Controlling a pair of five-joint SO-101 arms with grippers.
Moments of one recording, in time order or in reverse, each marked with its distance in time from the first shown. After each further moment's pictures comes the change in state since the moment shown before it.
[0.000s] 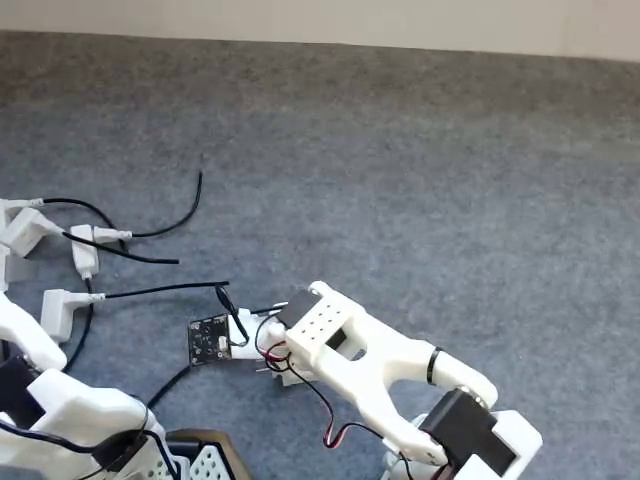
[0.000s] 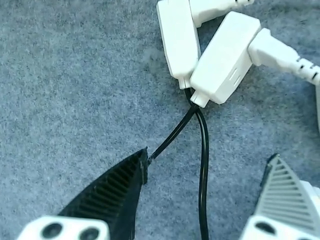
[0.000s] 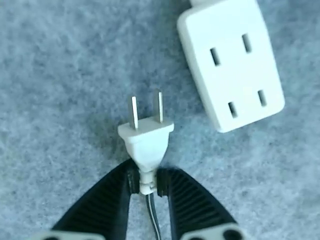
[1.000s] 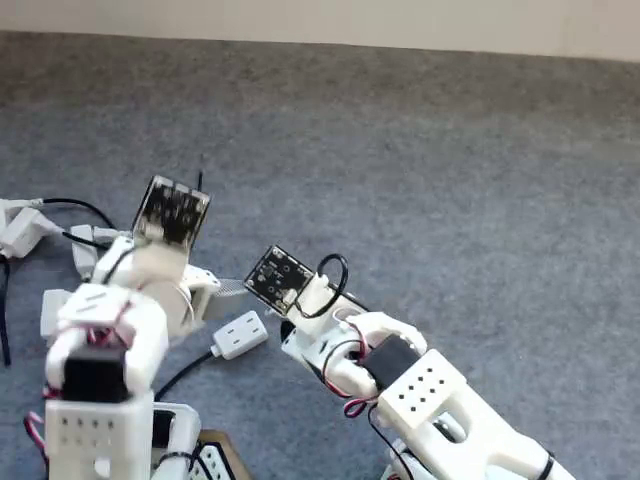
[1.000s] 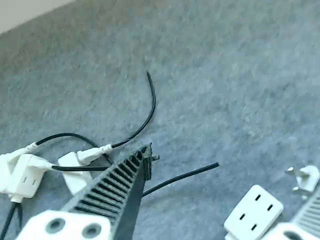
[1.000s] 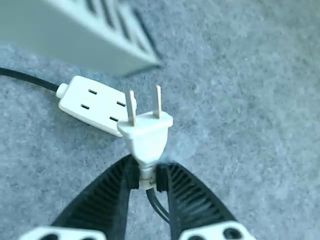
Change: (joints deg) left arm 52.4 -77.2 36.5 20.5 28.1; right arm 6.3 -43.5 22.2 -11.1 -37.3
